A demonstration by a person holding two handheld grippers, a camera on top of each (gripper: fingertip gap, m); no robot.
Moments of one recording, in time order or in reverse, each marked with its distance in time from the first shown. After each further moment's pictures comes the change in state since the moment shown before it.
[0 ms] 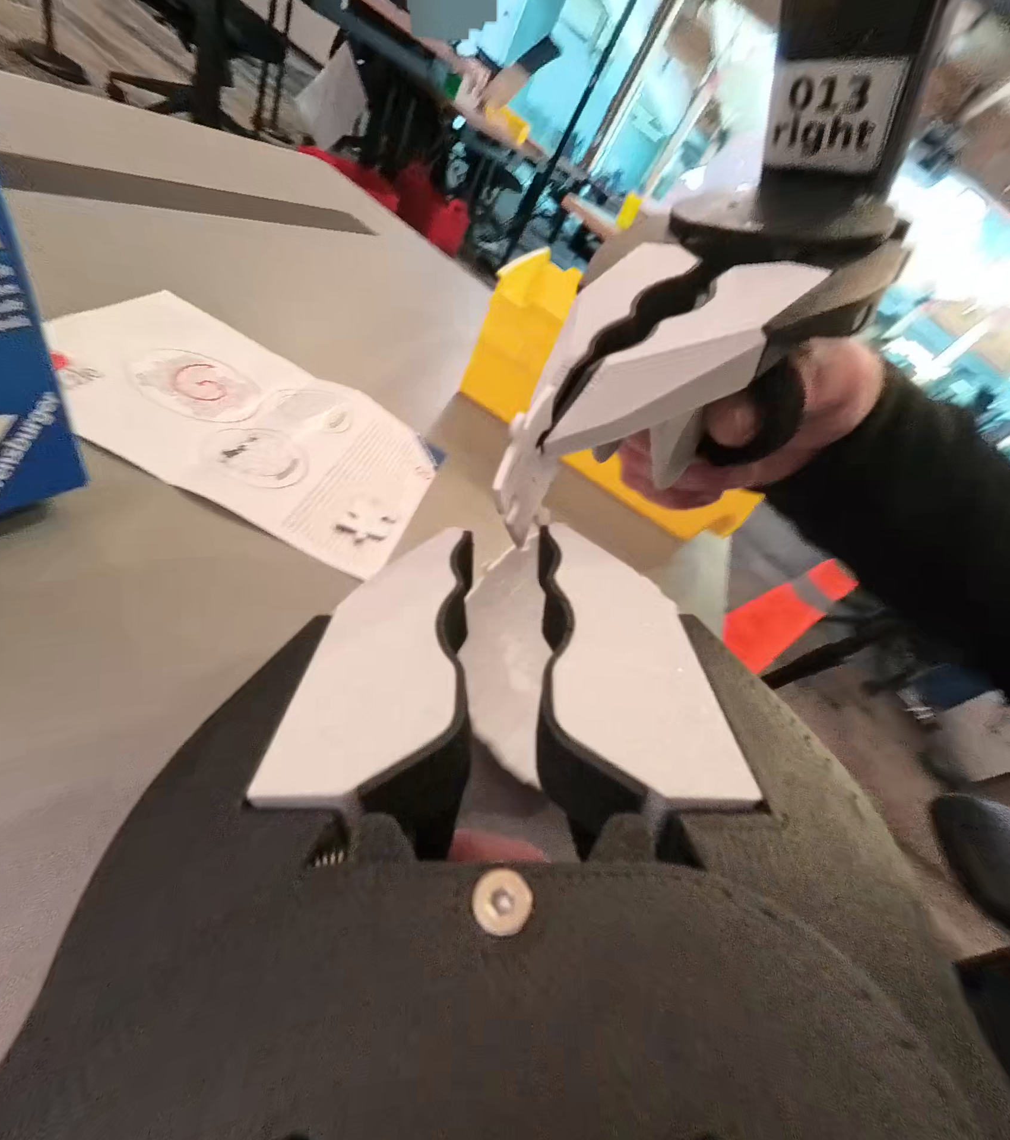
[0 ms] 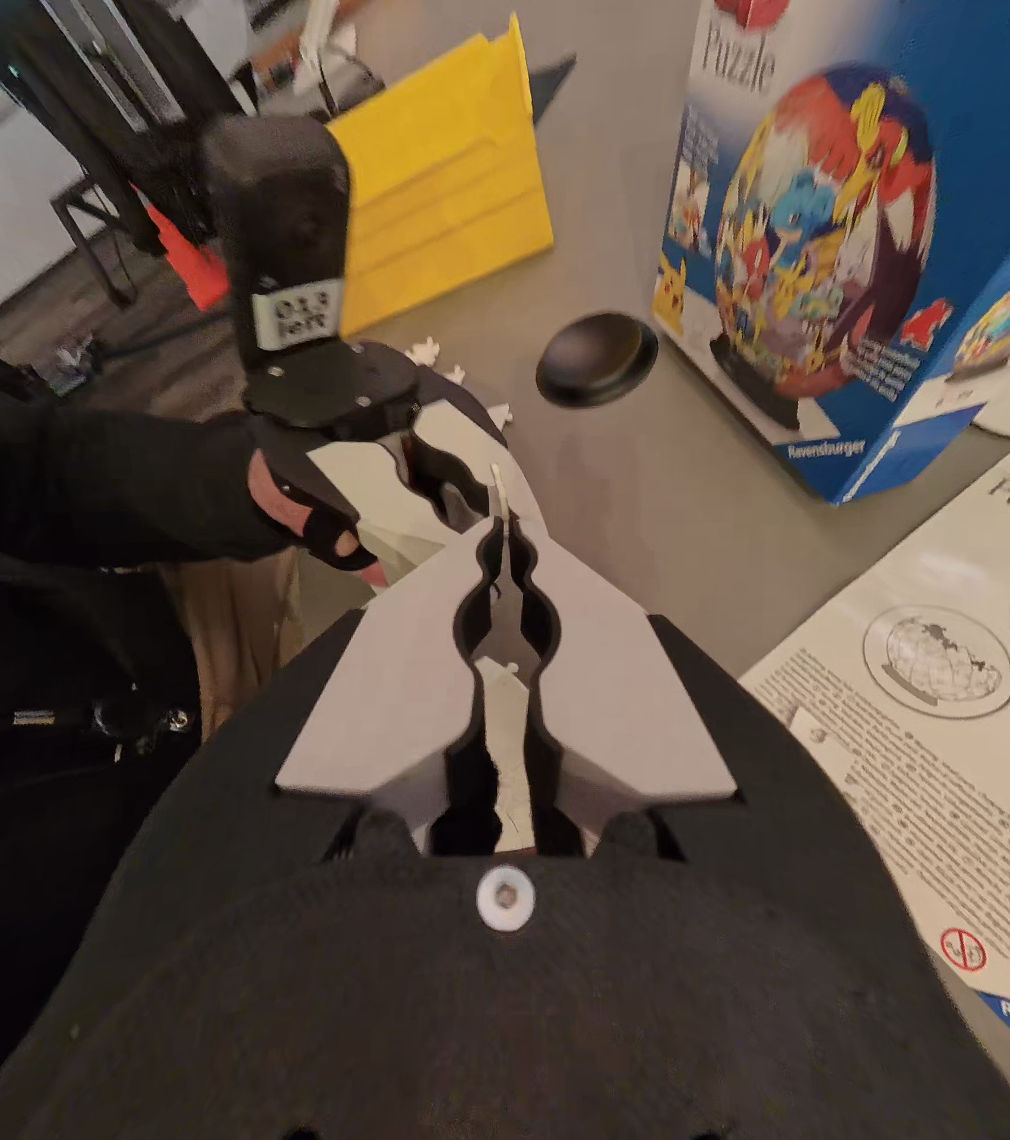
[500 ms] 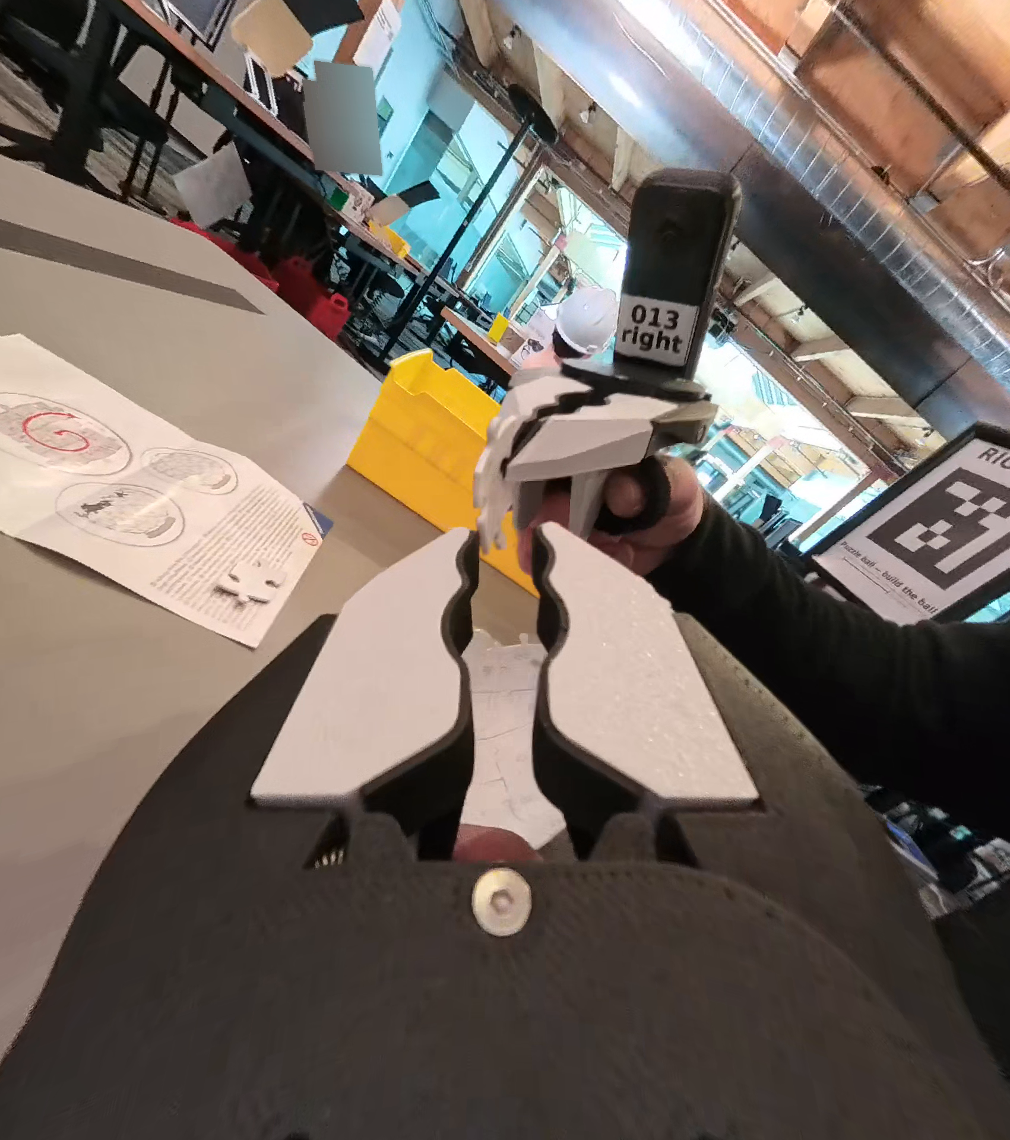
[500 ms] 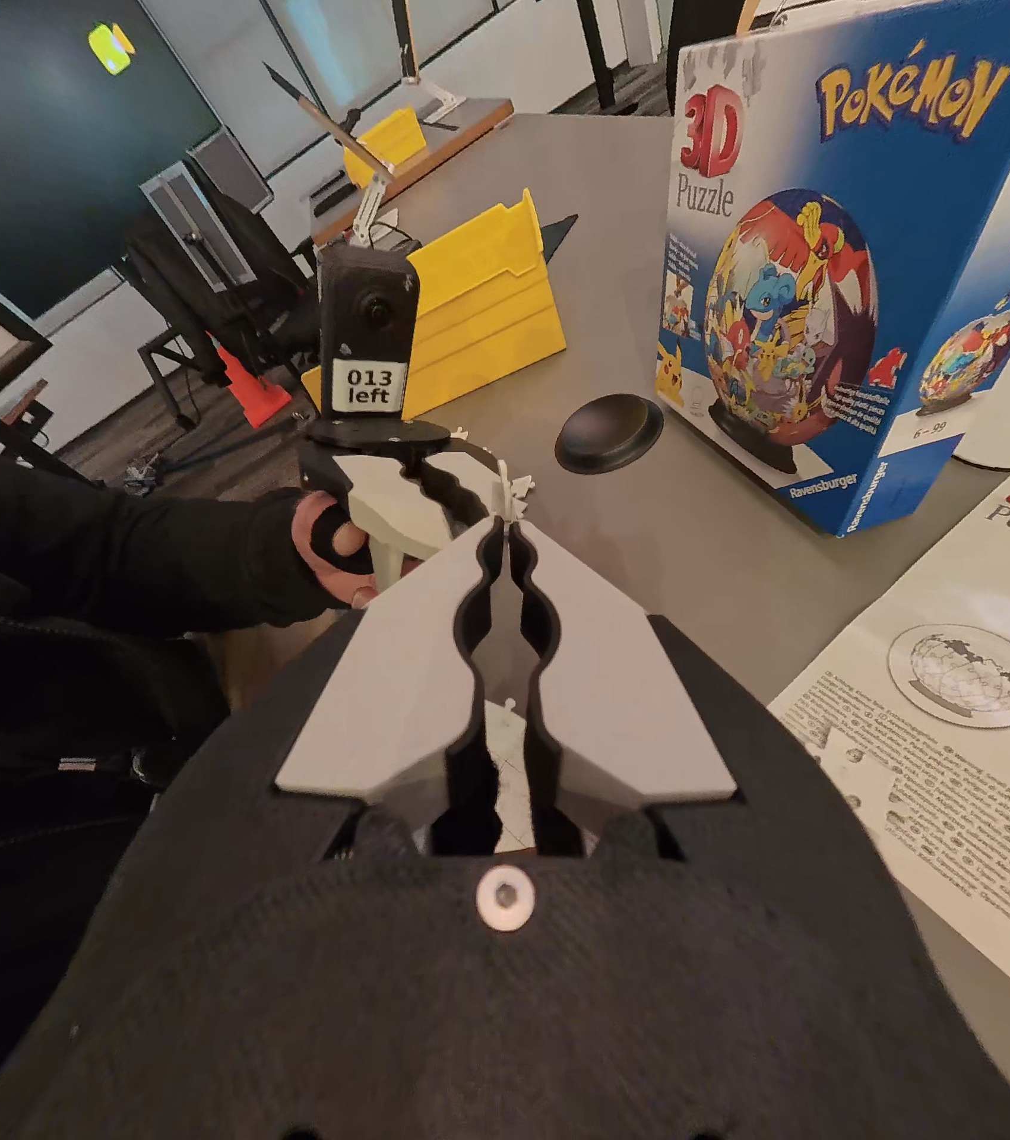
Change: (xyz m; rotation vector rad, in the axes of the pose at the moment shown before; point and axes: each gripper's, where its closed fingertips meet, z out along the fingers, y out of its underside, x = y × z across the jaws) left arm 0.027 -0.024 -0.010 0.159 0.211 -0.140; right arm -0.008 -0.010 -0.018 0.177 -0.029 0.049
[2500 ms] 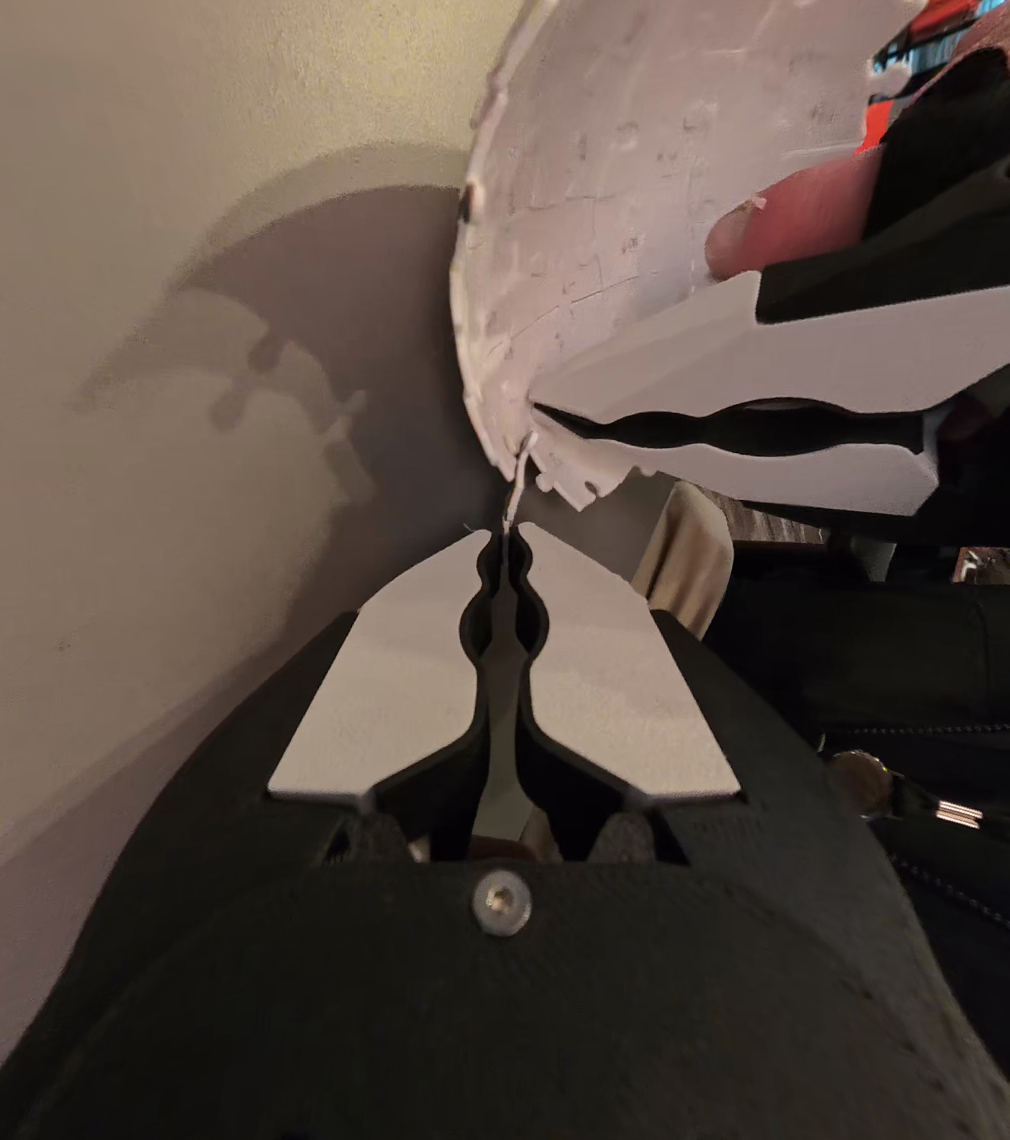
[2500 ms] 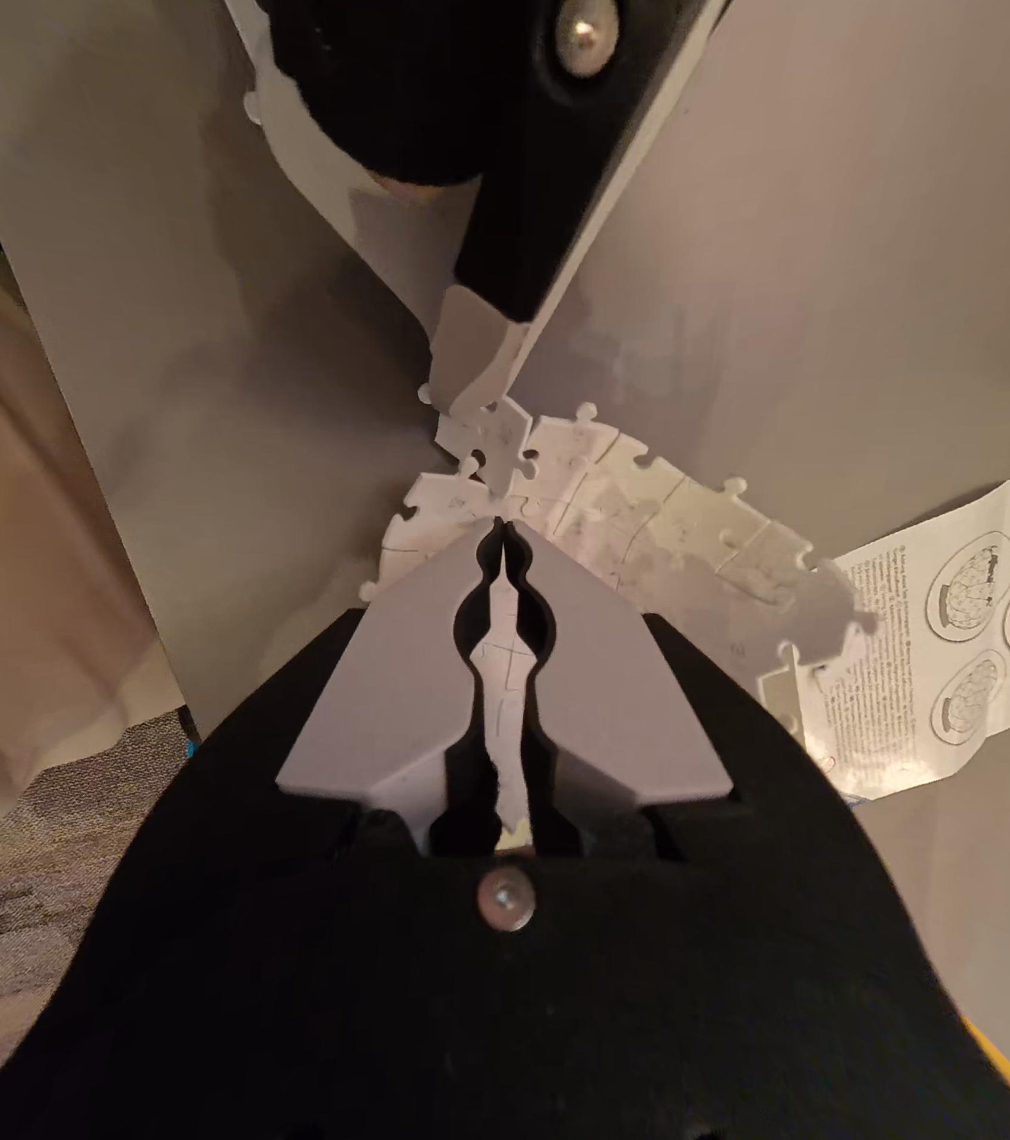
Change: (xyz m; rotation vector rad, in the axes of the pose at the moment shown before) left arm -0.034 0.143 -0.066 -1.051 -0.218 -0.318; right arm 0.002 0.168 0.029 -1.026 0.322 -0.628
